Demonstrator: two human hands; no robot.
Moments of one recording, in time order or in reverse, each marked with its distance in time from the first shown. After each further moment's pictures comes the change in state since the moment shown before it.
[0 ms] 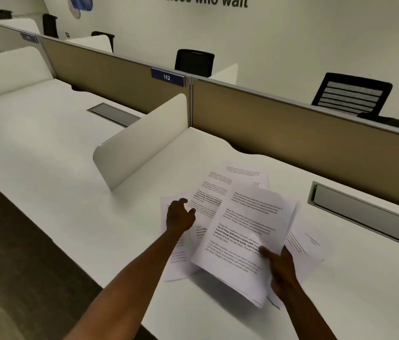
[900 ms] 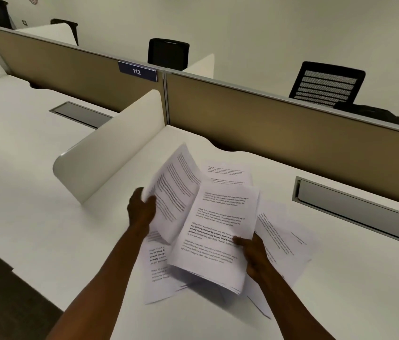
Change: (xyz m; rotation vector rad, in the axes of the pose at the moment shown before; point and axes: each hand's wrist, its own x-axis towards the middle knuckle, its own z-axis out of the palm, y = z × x) left_hand 0.061 0.000 -0.033 -0.465 0.246 -0.118; right_hand 0.051 -0.015 0.043 -0.011 -0.004 0.139
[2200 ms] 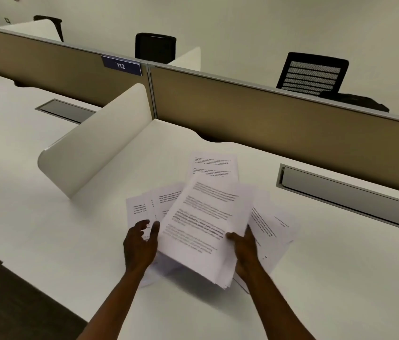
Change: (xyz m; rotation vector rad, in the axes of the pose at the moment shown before) left_hand -0.123 -0.053 -0.009 0.234 -0.050 0.085; right_hand -0.032 0.015 -0.023 0.053 0.106 -0.073
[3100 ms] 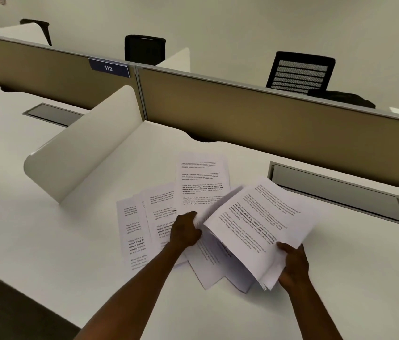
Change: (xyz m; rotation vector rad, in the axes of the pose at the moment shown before) left_hand -0.020 0.060 0.157 0.484 -0.560 0.399; right_hand -0.014 -0.025 -0.181 0.311 0.298 -0.030
